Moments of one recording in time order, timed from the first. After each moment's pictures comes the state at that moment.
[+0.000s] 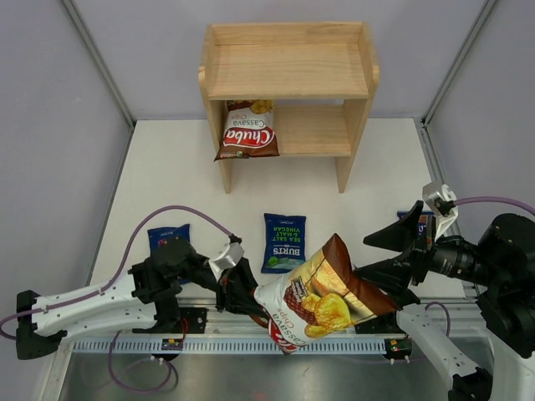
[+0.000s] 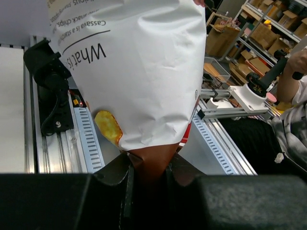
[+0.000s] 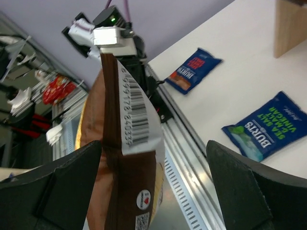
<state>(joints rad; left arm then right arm) -1.19 0.64 0.57 0.19 0.78 -0.46 0.27 0.64 1.52 -1.07 -0.89 0.29</state>
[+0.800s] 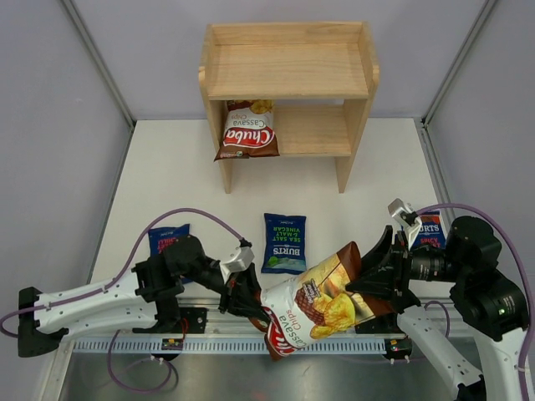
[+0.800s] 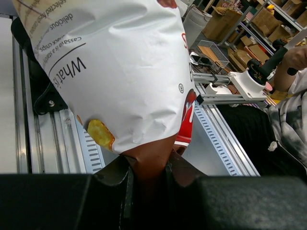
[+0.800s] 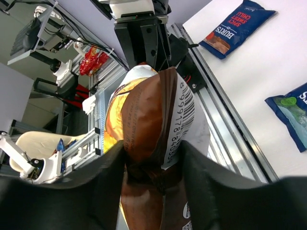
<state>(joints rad) -1.20 0.69 0.58 0.09 0.80 -0.41 0.34 0.51 1.18 -0.96 -1.07 0.36</state>
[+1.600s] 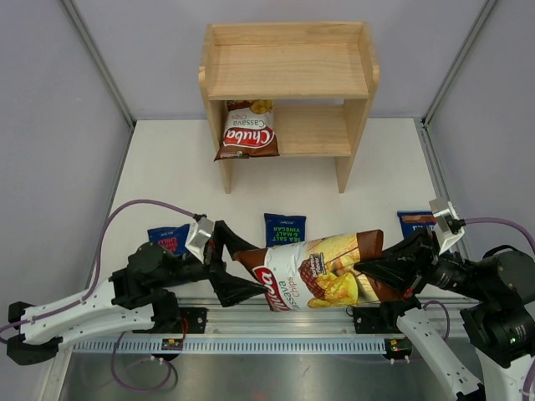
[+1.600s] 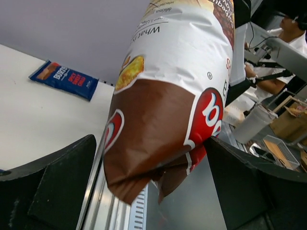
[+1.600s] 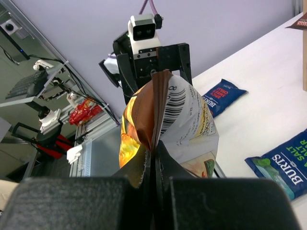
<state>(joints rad) -1.21 0.50 0.59 0.07 0.28 -0.48 0.34 0.39 1.14 -0.59 -0.91 0.61</state>
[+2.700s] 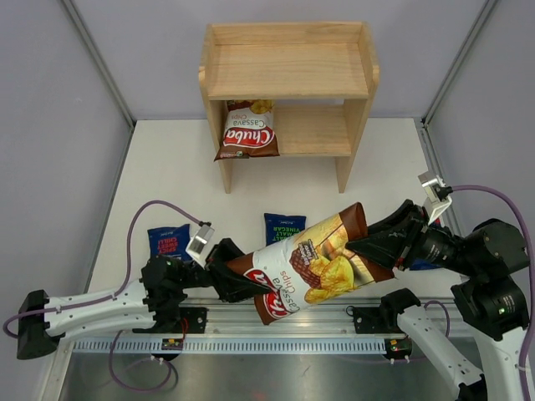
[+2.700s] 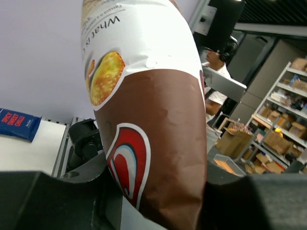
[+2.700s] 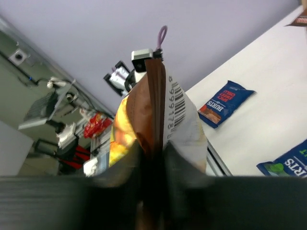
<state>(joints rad) -1.22 0.61 0.31 0.82 0.39 -0.69 0.35 0.51 1.16 -0.48 -0.89 0.74</state>
